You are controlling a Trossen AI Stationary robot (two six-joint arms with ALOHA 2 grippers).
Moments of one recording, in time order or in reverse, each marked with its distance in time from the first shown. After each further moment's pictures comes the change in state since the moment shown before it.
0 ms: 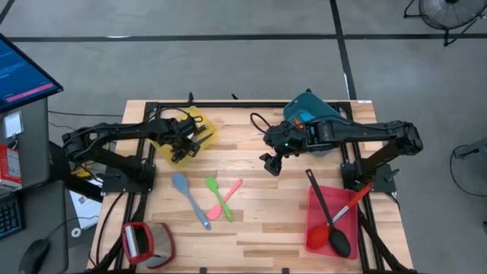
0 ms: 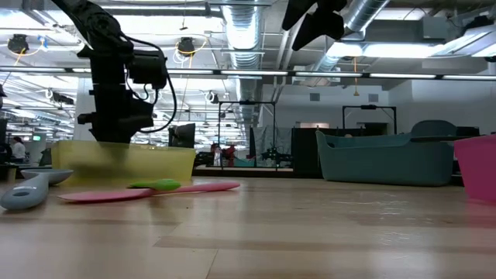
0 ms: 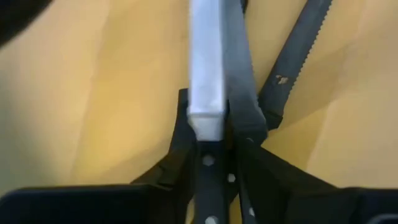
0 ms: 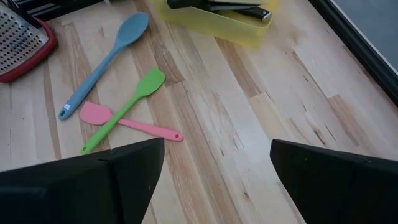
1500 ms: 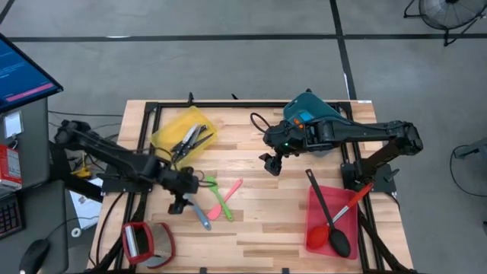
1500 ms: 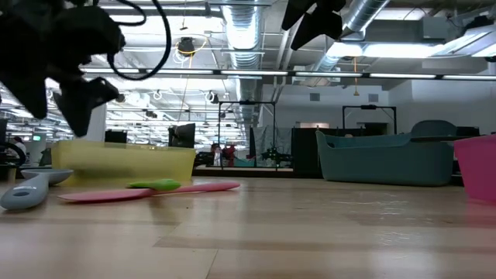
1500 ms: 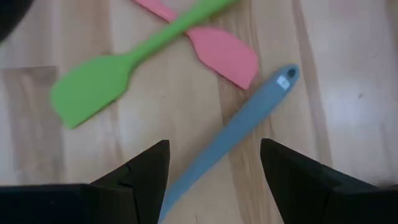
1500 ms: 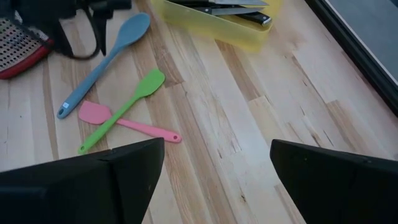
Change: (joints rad) left arm -0.844 -0.179 -0.053 0.171 0.333 0.217; right arm -0.002 0.000 0.000 0.007 0.001 -0.029
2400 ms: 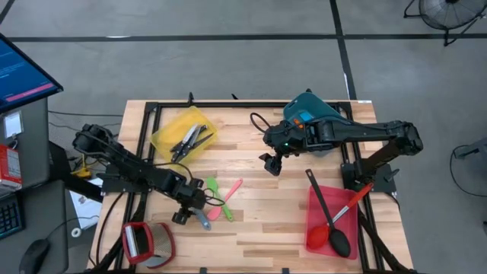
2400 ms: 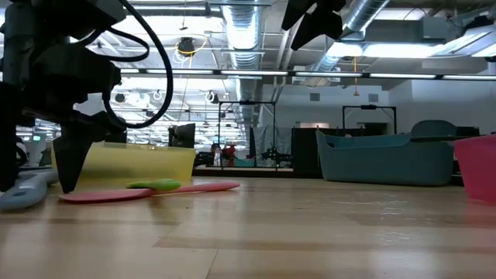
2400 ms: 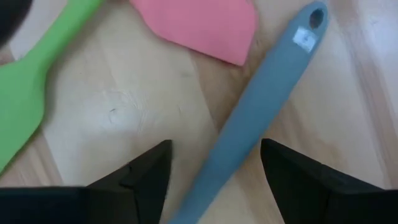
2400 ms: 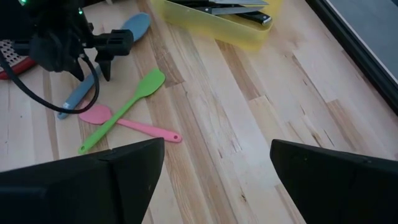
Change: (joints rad) left arm -0.077 0.319 0.001 0.177 -0.001 0.172; right arm 0.001 0.000 0.000 -0.001 0.000 0.003
